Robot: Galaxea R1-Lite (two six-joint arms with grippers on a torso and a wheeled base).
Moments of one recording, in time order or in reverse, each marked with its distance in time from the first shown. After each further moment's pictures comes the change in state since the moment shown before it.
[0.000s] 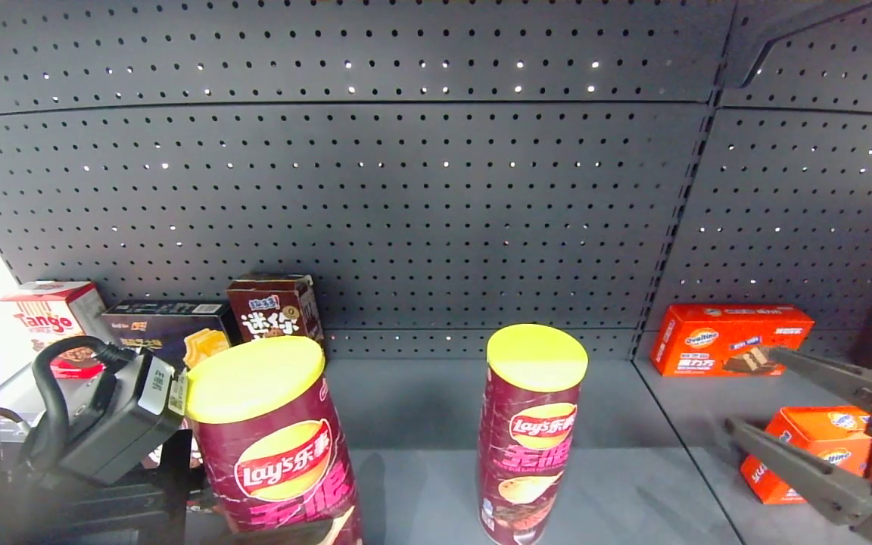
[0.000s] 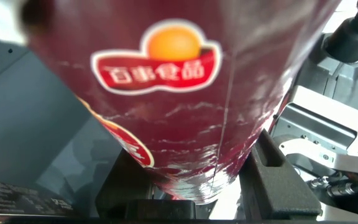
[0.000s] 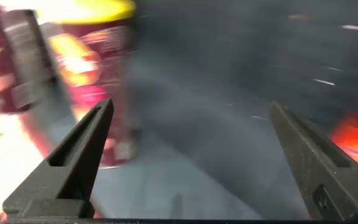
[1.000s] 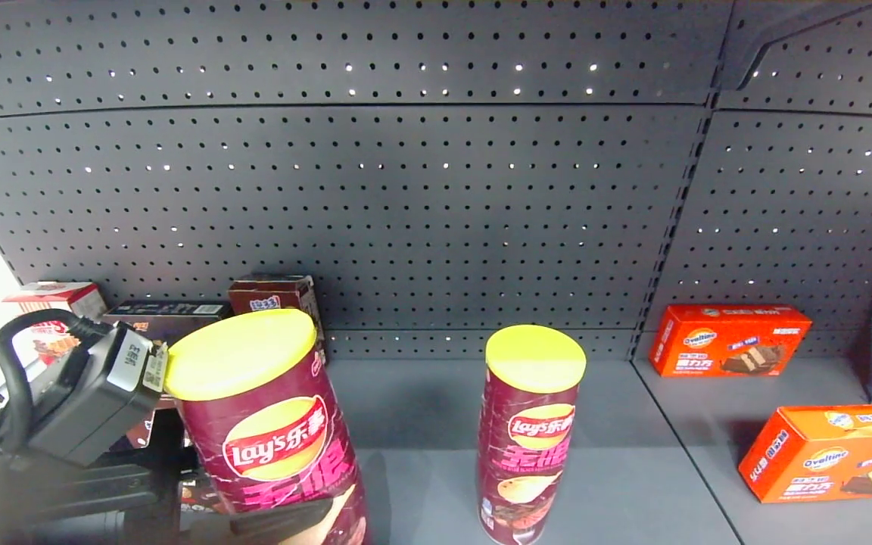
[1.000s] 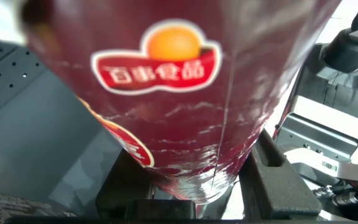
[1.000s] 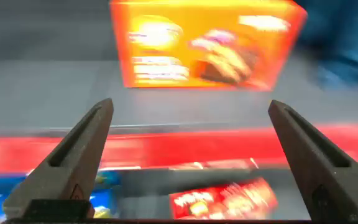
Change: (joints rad) left arm -0.007 -0.016 -0.042 -0.004 -0.002 0.007; right arm -0.489 -0.959 0.155 0.989 -0.309 0.042
